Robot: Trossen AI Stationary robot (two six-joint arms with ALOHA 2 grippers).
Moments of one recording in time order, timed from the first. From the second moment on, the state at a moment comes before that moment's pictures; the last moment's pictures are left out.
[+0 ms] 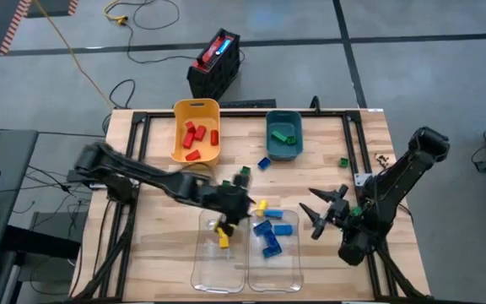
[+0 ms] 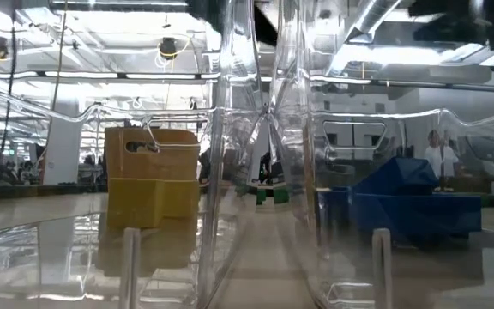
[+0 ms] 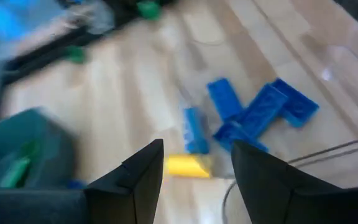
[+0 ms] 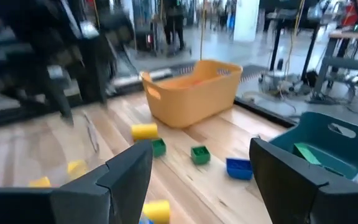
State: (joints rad) left arm -0.26 1.63 1.31 -0.29 -0.24 0.27; right arm 0.88 1.26 0.75 -0.50 1.44 1.05
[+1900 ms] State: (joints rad) left arm -0.28 1.21 0.71 -0.08 -0.57 0.16; right arm 0.19 1.66 0.79 -1.33 -0.12 0.44
